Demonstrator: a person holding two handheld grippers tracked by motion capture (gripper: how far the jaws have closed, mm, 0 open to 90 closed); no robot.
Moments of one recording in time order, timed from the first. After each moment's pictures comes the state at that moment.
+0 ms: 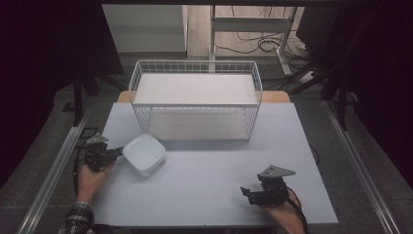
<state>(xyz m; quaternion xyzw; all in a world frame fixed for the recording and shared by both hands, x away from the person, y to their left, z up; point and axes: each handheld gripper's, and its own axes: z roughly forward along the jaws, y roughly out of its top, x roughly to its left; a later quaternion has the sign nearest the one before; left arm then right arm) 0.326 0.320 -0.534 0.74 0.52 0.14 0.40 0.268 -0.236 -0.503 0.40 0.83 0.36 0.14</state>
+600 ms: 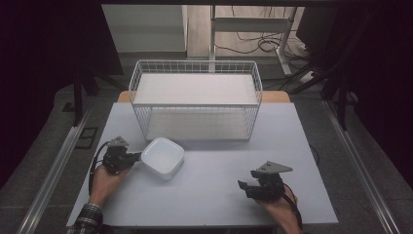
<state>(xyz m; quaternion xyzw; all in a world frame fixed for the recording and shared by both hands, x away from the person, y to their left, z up) 0.325 0.260 -0.528 0.79 0.45 0.10 0.40 0.279 -0.220 -0.497 0.39 0.83 0.39 0.14</state>
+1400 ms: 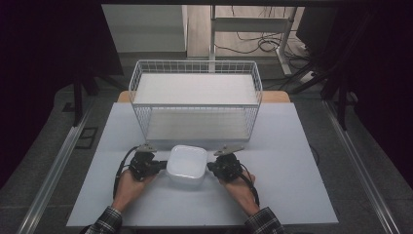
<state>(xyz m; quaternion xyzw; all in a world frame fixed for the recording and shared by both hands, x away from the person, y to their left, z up) 0.316 0.179 -0.527 0.81 0.42 0.04 0.40 0.331 -0.118 -0.513 0.36 0.85 0.38 0.10</state>
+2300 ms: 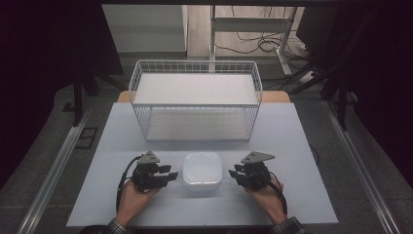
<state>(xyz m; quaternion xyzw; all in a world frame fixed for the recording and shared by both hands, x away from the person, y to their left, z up) 0.275 0.166 -0.516 0.80 0.41 0.07 0.43 0.302 -0.192 -0.493 0.35 0.85 0.38 0.14</state>
